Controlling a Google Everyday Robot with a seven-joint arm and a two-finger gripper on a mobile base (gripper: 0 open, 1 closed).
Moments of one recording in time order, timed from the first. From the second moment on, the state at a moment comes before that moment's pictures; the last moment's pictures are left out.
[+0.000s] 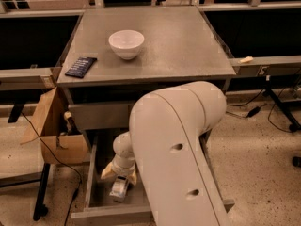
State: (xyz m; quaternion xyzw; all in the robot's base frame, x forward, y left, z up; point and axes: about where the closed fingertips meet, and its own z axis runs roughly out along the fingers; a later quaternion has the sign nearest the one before) arm 0.537 0.132 0.379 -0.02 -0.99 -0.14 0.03
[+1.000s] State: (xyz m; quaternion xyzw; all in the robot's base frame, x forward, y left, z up) arm 0.535 0.136 0.363 -0.03 -0.99 -0.13 0.05
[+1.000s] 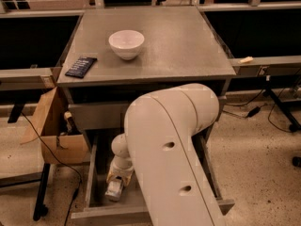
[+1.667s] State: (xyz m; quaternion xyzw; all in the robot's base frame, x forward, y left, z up) arm 0.544 0.105 0.395 -0.04 -0.99 -0.13 0.02
